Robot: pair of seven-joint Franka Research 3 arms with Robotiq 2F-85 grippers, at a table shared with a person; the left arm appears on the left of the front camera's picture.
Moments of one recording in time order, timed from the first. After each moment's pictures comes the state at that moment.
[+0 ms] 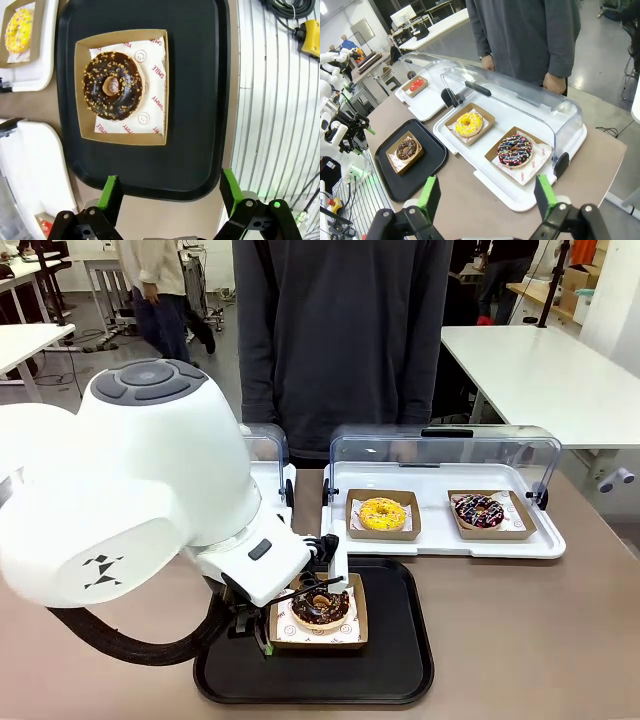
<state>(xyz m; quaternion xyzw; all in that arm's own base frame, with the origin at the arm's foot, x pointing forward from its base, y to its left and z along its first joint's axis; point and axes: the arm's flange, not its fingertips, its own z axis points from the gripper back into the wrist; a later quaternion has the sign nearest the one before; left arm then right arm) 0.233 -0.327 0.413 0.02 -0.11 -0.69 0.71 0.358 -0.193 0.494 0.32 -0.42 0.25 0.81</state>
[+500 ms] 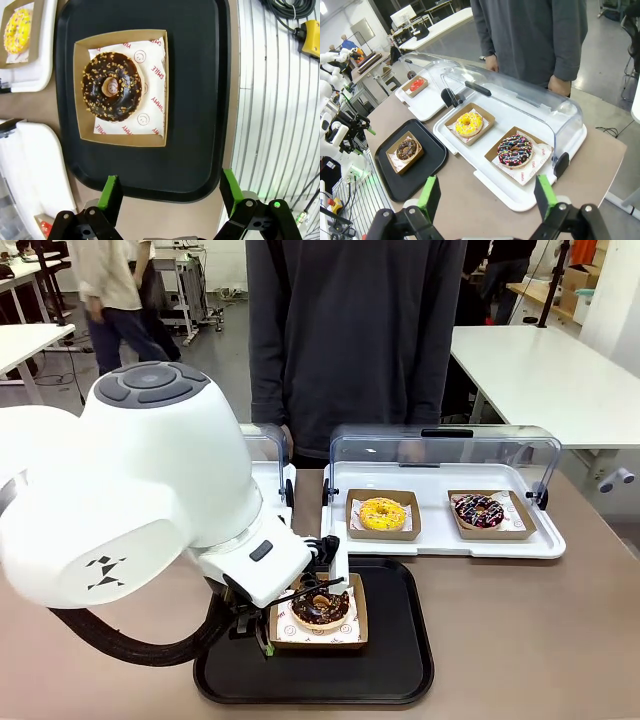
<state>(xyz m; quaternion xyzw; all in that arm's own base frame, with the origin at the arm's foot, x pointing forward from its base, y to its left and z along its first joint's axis) 0.234 -0.328 0.411 0.02 -0.11 -0.69 0.71 0.358 -0.193 0.494 0.32 -0.42 0.25 0.81</state>
